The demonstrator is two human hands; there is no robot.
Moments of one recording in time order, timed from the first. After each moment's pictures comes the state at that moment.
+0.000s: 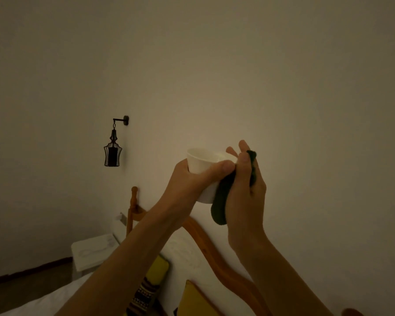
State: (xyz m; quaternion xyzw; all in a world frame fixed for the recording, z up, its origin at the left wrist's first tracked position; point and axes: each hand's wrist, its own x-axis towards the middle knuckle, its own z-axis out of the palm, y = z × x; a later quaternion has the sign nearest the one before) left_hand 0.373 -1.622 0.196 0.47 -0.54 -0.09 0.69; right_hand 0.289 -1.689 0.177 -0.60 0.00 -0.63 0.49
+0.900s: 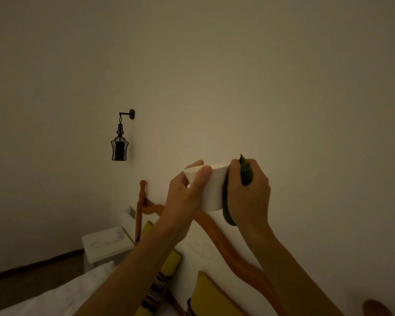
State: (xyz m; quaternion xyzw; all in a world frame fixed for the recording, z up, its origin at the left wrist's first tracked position) left_hand 0.409 -1.608 0.148 0.46 -0.45 -0.12 0.76; right_hand 0.331 -1.699 0.156 -0.67 0.11 -0.68 0.29
